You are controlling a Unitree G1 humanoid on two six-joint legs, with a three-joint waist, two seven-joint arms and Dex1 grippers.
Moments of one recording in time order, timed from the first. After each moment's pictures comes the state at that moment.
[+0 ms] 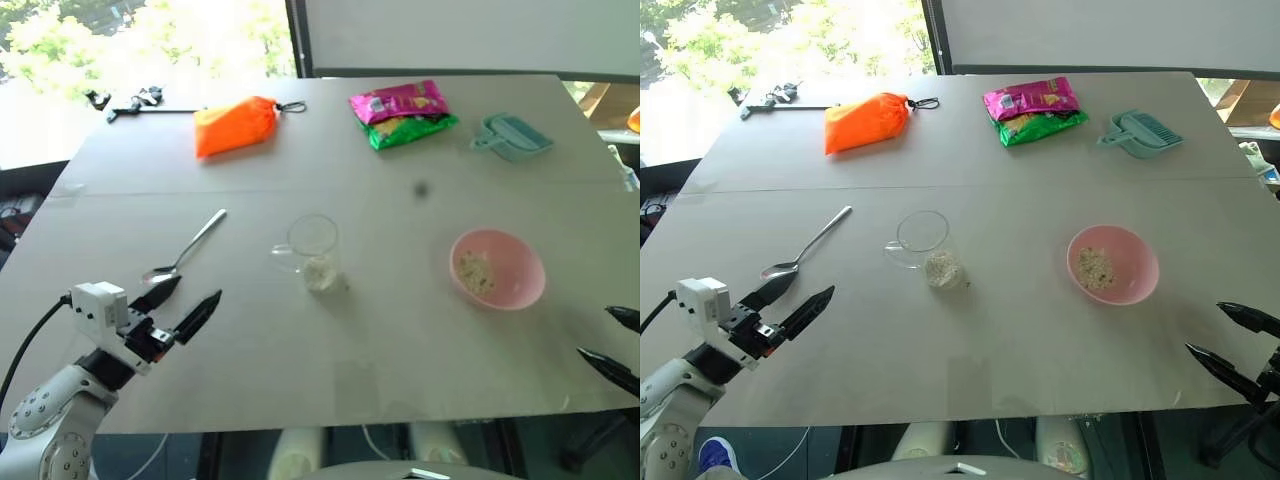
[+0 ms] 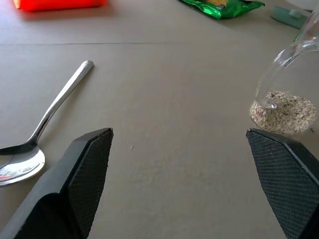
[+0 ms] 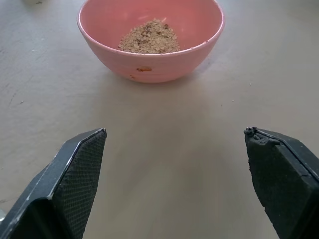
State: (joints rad) left arm 0.37 0.54 0.55 -0.38 -0.70 0.36 -0.73; right arm 0.46 -0.74 -0.68 -0.05 0.57 0.02 1.28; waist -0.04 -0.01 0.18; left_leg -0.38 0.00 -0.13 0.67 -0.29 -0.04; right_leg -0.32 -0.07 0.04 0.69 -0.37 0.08
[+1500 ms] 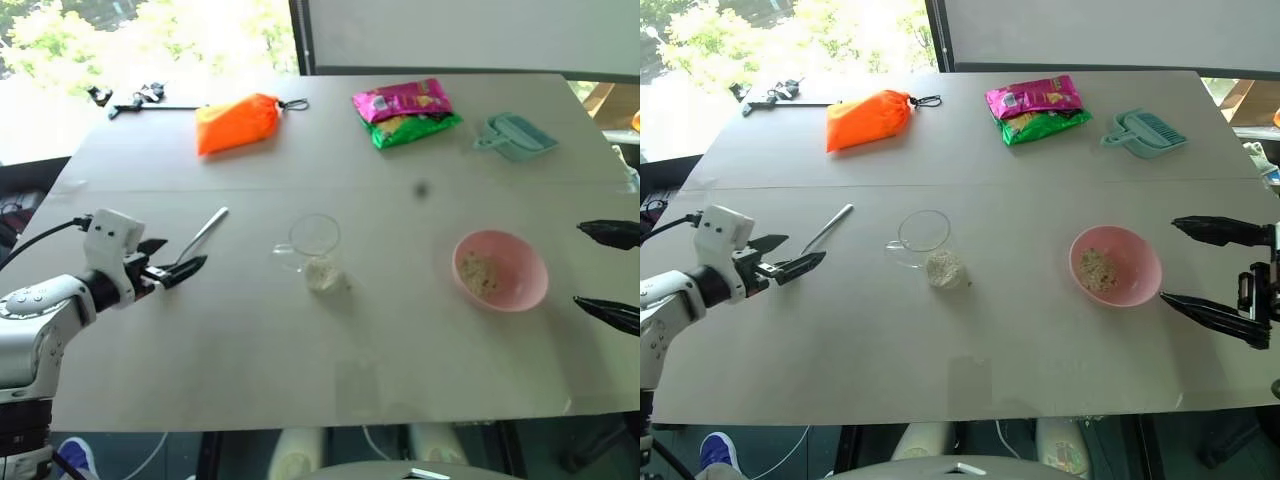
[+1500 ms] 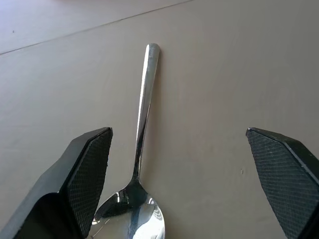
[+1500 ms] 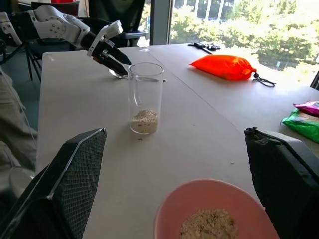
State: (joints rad) left arm -0.09 0.92 0.36 -0.04 -0.50 0.63 -0.72; right arm 0.13 -0.95 -0.68 -0.30 0.97 0.32 1.38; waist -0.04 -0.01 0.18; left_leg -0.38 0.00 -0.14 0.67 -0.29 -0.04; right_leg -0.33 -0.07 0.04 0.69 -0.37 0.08
